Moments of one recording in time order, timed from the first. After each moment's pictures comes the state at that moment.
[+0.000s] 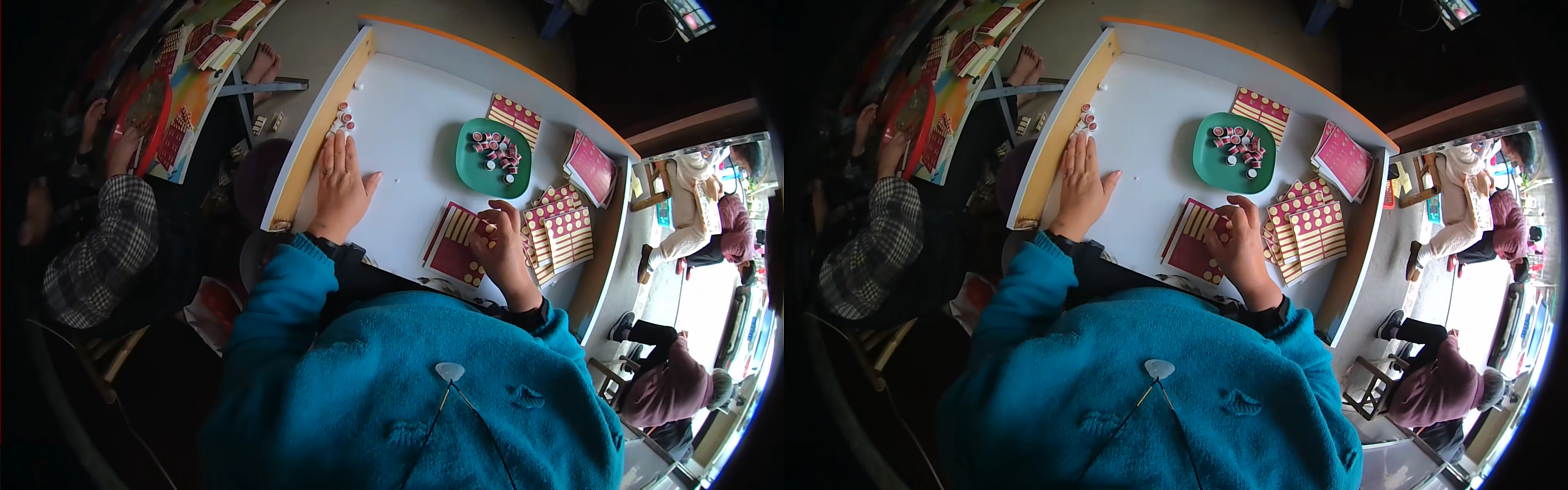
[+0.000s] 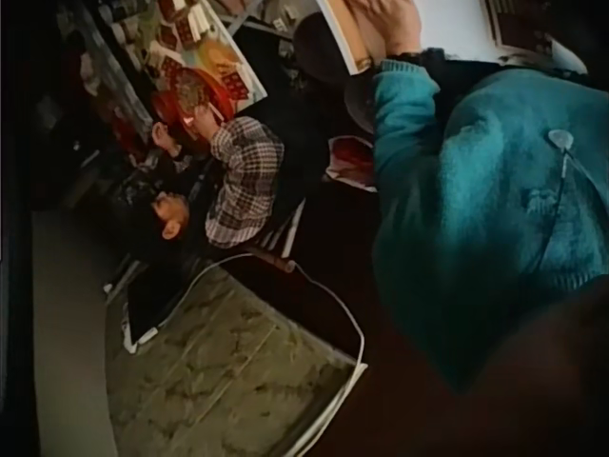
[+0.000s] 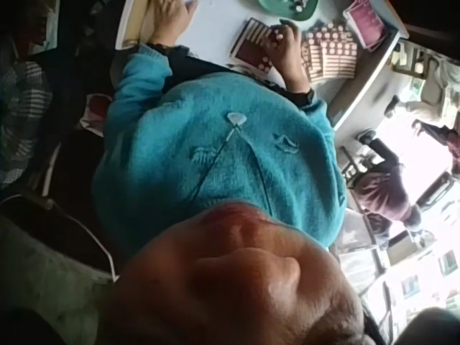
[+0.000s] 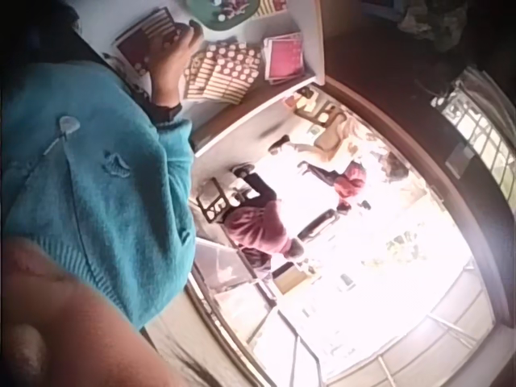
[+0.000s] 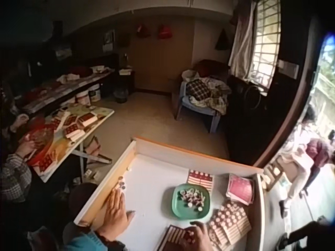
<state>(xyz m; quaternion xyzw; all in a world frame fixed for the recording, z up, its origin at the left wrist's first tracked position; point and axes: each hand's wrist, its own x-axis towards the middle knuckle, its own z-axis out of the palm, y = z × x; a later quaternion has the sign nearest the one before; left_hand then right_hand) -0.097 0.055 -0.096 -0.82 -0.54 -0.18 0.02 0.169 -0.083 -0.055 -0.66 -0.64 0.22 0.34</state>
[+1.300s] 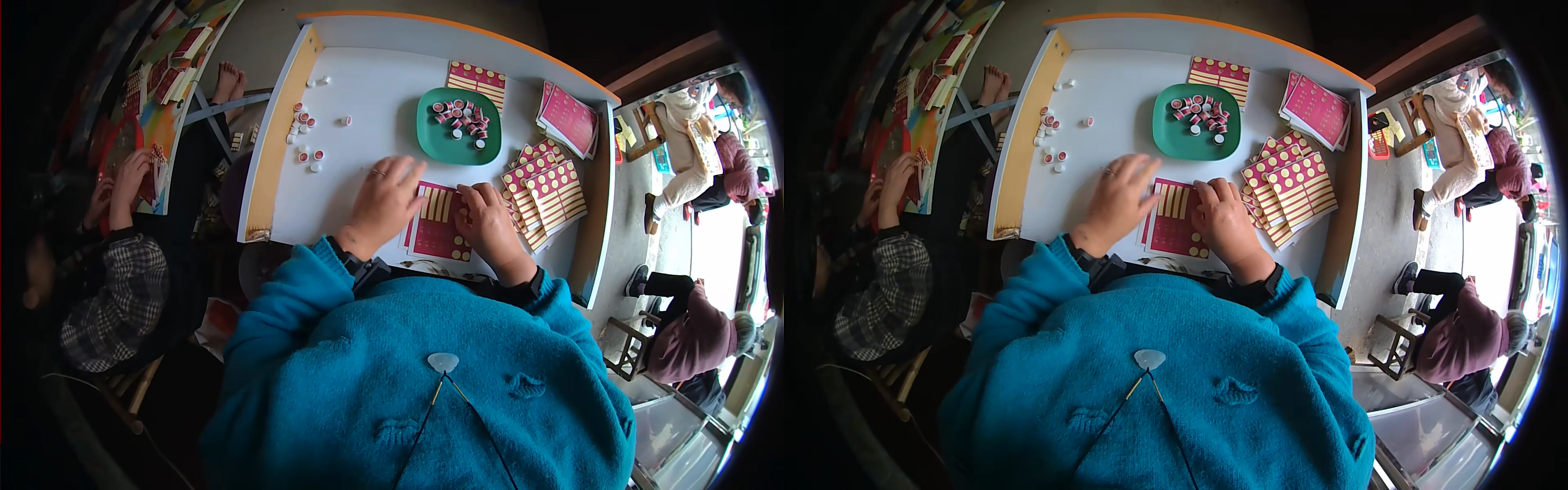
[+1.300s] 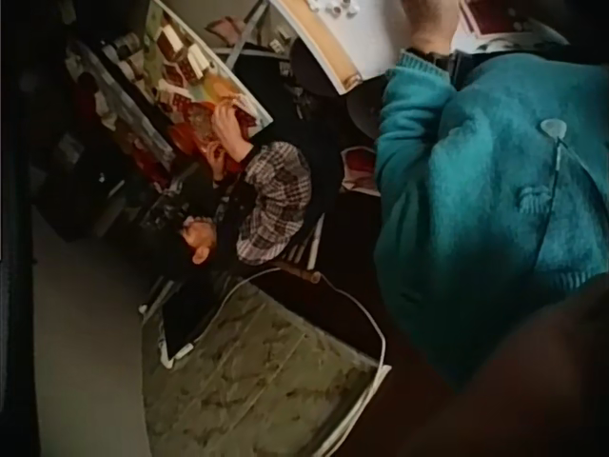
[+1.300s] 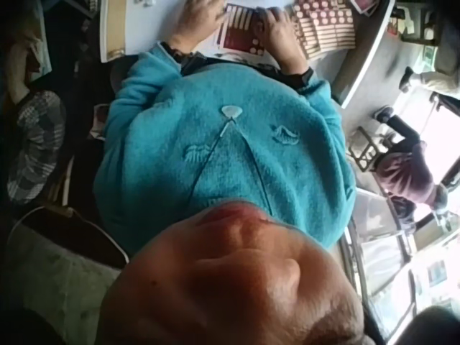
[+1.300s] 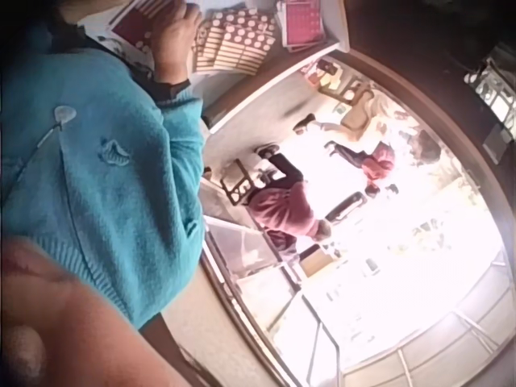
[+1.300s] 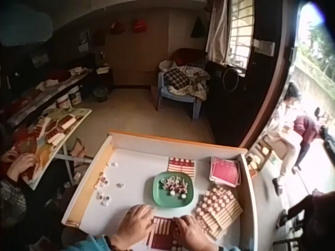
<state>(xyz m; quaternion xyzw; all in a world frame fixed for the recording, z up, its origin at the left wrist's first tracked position) -0.012 0.010 -0.062 -0.91 -0.30 -0.22 -0.15 0.178 -0.092 -0.061 -0.66 -0.68 0.13 0.29</state>
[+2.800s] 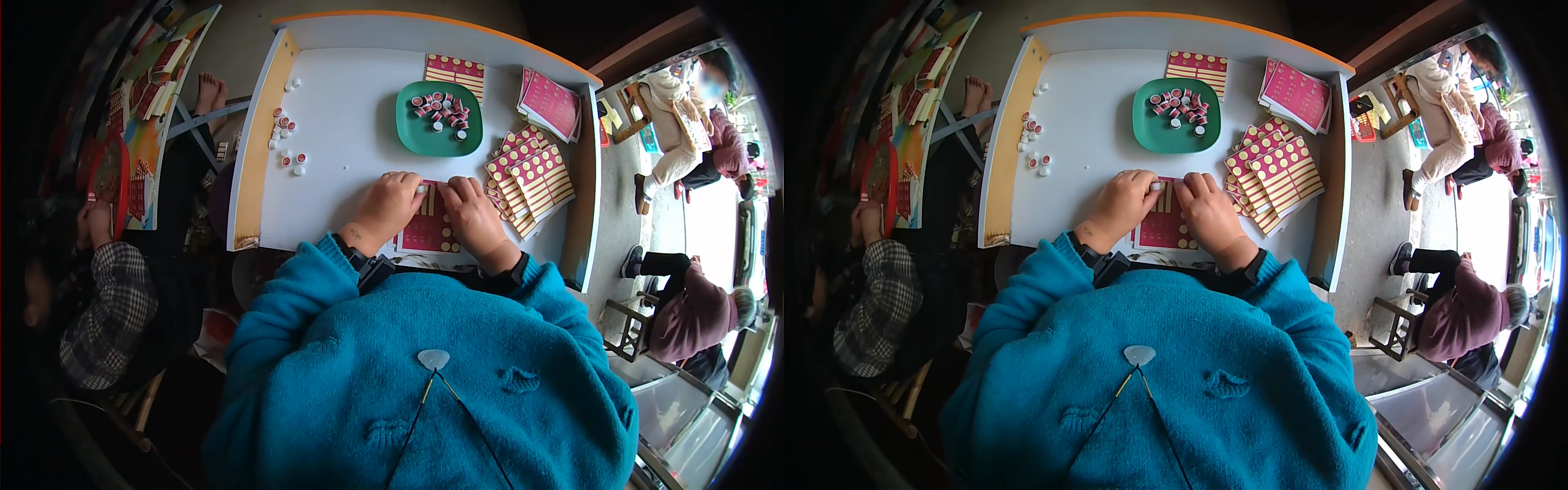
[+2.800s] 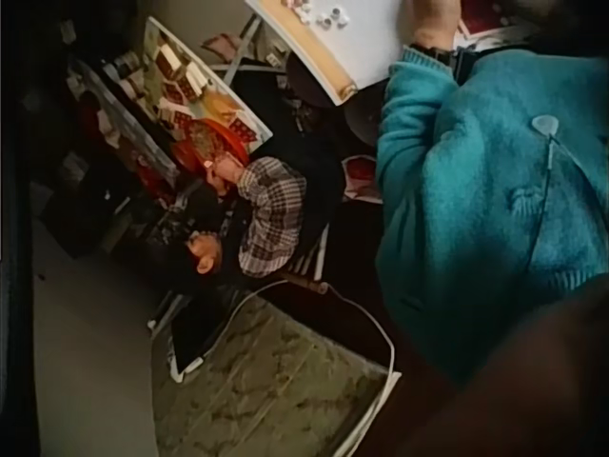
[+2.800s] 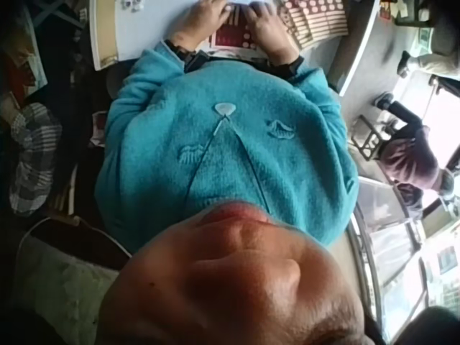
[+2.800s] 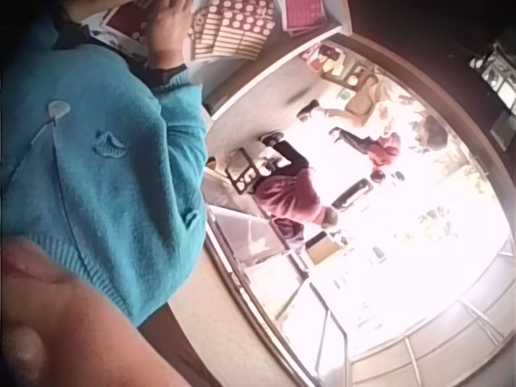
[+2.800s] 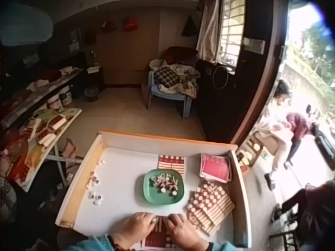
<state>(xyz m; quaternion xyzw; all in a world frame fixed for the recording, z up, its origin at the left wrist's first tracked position) 0.012 0.000 -0.082 -0.89 -0.31 -0.22 -0.26 0.177 -0.094 -0.067 -0.65 -0.74 0.05 0.20</state>
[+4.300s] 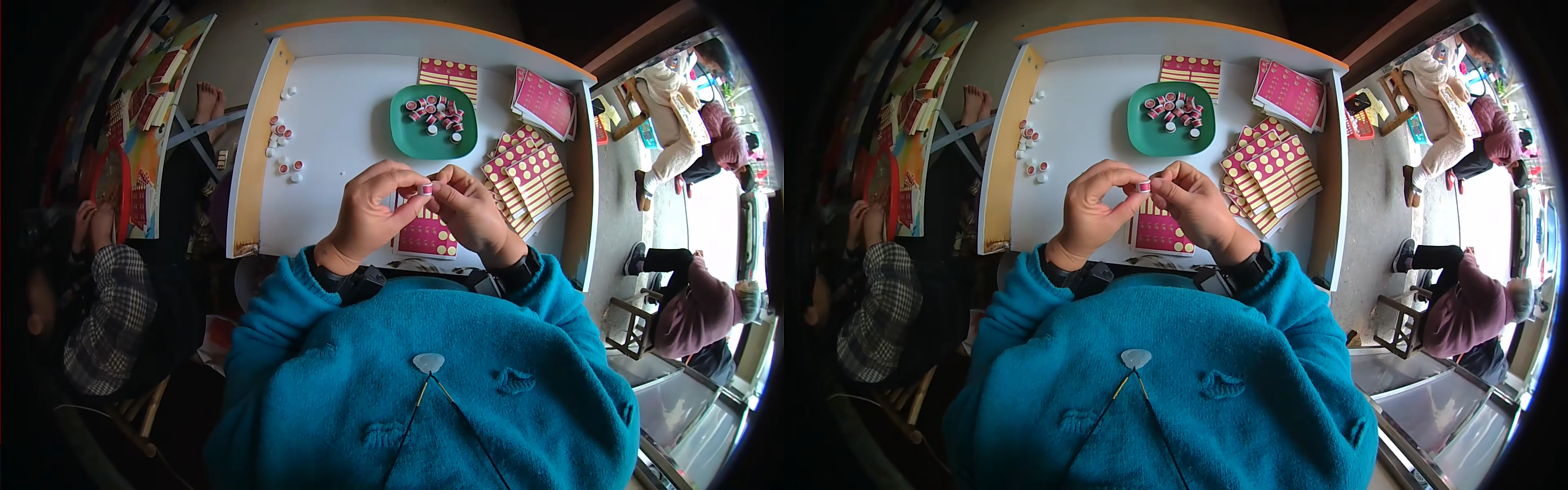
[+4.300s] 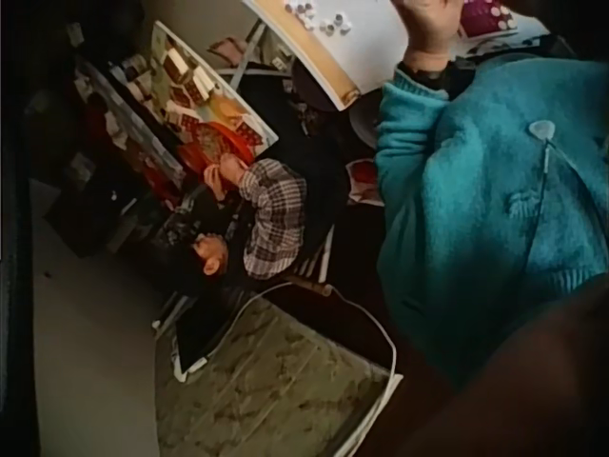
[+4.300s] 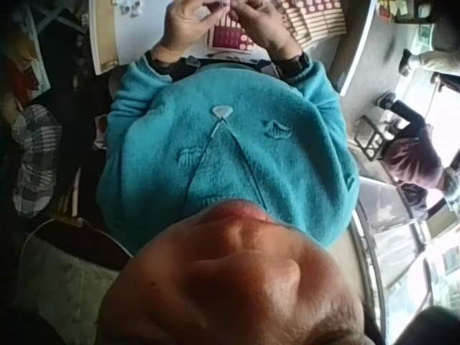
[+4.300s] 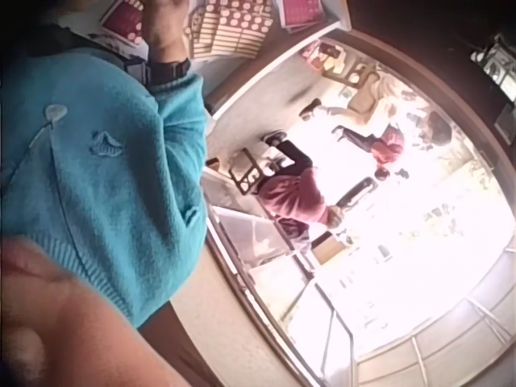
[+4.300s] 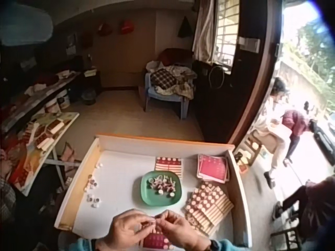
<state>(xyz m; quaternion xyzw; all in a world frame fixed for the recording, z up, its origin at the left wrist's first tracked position) 0.000 0.000 -0.004 -0.79 -0.21 -0.41 -0.41 0.169 -0.074 -0.039 -0.33 -0.20 0.70 0.61</state>
